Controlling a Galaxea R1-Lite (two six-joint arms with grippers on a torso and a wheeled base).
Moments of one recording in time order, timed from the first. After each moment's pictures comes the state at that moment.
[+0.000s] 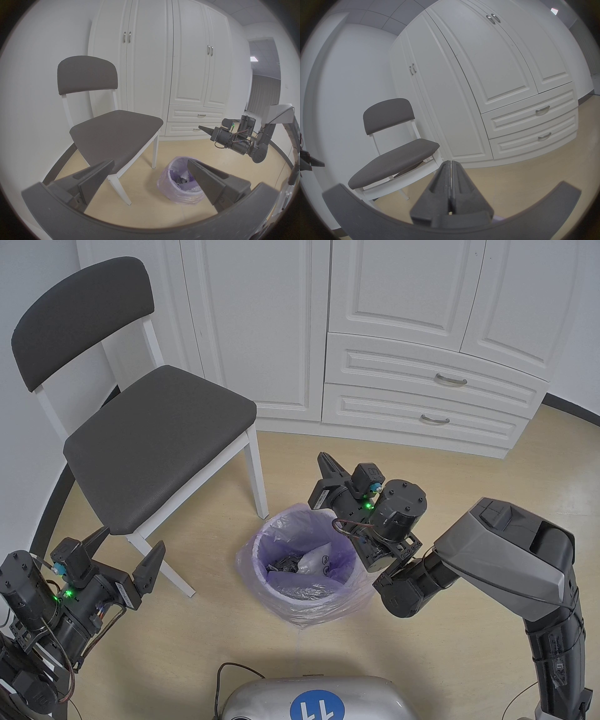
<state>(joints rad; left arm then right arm) -0.36 1.56 -0.02 -1.53 0.16 0.03 0.64 2.44 -1.30 -1.51 -0.22 0.12</state>
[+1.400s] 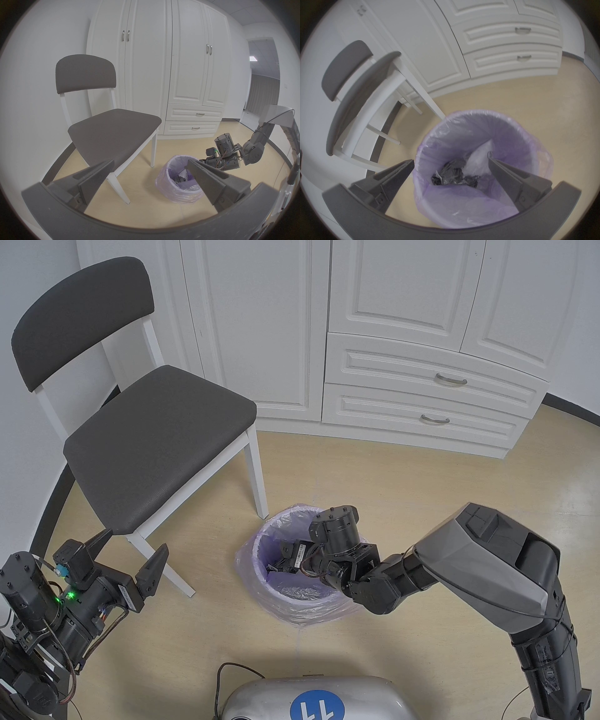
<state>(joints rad) -0.38 1.56 -0.02 -1.52 0.16 0.03 0.69 2.50 -1.48 -0.59 -0.28 0.56</state>
